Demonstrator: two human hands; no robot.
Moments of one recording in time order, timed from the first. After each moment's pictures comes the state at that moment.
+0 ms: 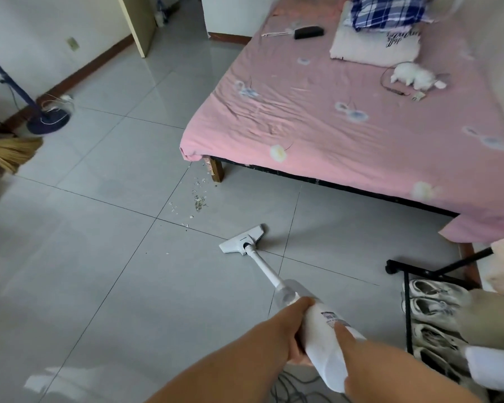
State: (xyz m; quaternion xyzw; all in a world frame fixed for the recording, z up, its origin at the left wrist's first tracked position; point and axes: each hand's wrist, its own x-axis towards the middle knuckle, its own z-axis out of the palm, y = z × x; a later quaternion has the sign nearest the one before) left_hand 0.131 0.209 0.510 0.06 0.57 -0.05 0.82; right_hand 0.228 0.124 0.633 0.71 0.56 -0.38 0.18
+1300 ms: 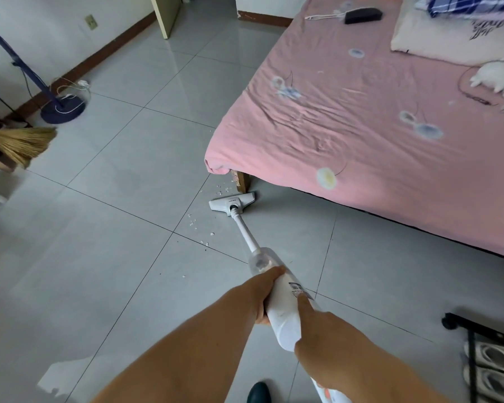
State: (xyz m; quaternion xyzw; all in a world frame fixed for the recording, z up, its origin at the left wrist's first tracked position) left_hand 0.053 0.518 0.438 0.09 0.63 0.00 0.77; right_hand 0.148 0.427 0.585 0.70 0.53 -0.41 0.22
